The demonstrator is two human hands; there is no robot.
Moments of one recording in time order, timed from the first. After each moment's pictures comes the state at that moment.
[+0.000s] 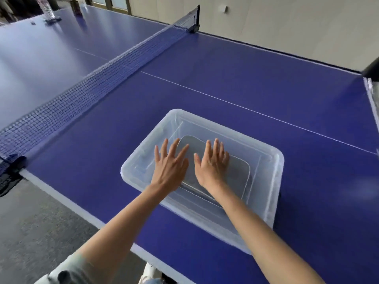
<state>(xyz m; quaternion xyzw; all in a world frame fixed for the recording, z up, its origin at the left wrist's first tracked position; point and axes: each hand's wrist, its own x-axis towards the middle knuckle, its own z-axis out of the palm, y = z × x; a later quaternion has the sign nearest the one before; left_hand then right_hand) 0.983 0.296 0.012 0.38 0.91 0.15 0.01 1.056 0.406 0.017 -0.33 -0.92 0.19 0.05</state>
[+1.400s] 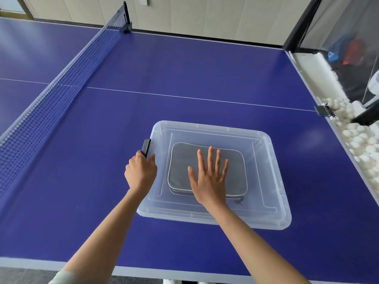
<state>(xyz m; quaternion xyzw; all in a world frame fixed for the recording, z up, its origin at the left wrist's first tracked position) 0.875 0.267 0.030 0.23 0.93 0.26 0.09 1.034 0.342 -0.003 -0.48 -0.87 0.05 0.12</state>
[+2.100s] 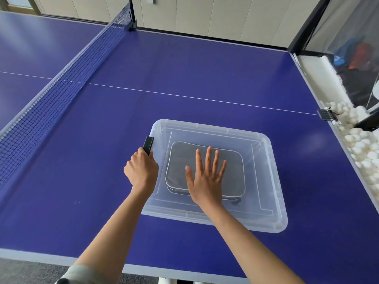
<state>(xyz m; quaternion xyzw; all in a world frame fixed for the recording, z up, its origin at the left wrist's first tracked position) 0.885 0.276 0.028 0.22 0.96 0.19 0.02 1.034 0.342 -0.003 -0.47 -0.87 0.07 0.10</state>
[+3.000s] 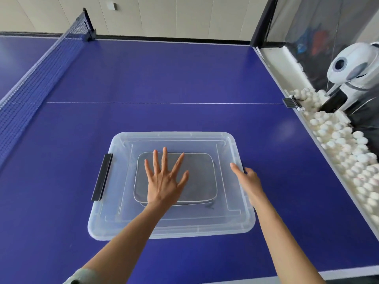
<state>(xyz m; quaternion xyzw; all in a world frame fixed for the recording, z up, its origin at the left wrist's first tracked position) 0.986 0.347 0.001 0.55 0.83 0.08 0.01 1.194 0.459 0.028 -0.68 -0.52 0.49 0.18</state>
